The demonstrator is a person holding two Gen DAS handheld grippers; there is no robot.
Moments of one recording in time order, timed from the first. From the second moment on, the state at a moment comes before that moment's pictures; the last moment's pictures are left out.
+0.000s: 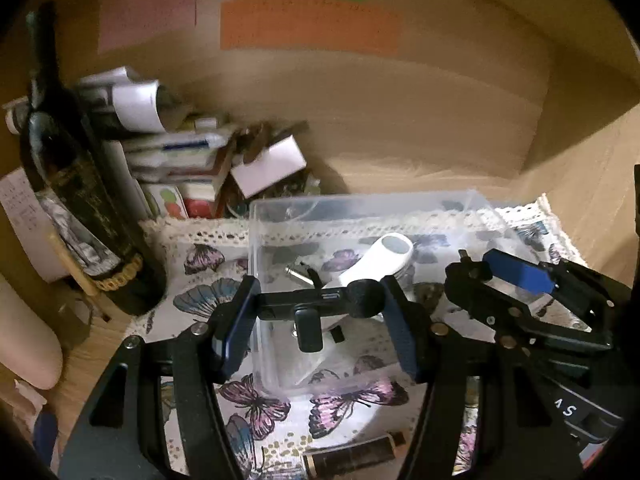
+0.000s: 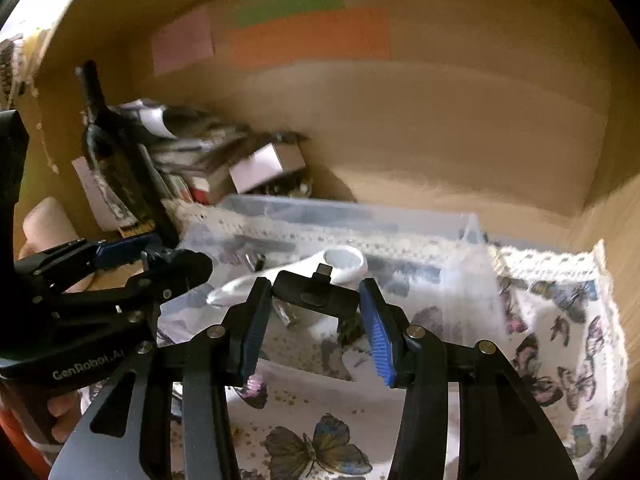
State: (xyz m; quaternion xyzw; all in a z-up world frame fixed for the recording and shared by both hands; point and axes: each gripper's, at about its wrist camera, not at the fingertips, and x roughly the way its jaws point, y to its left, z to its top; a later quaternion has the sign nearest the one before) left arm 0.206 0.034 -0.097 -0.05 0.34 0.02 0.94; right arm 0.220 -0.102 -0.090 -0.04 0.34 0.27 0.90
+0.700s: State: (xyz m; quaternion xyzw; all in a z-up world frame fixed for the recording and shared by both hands) left arm 0.203 0.038 -0.092 -0.06 0.33 0.02 0.94; right arm 0.214 -0.107 -0.076 -0.04 0.32 0.26 0.91
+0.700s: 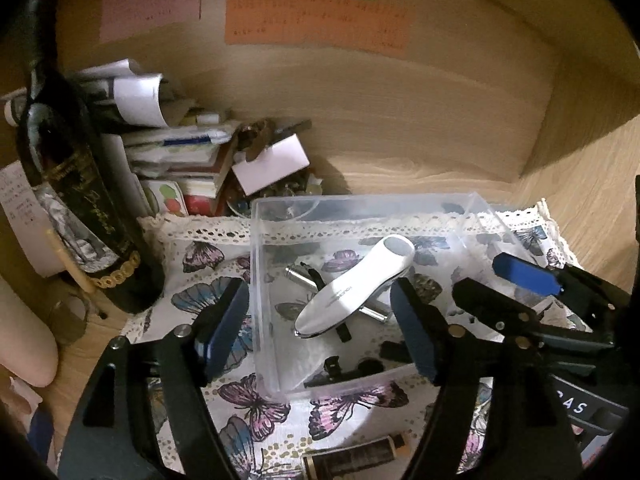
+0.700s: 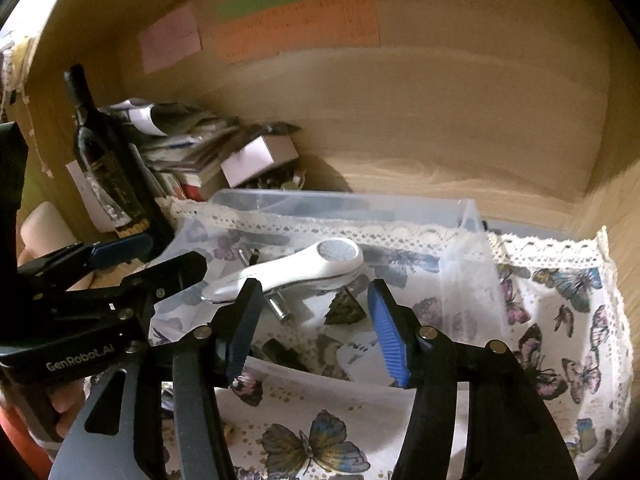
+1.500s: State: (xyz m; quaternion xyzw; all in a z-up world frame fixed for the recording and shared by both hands) left arm 0.121 0.051 -0.102 -0.06 0.35 0.01 0.93; right arm 0.139 -0.163 -0.074 -0.05 0.30 0.22 0.93
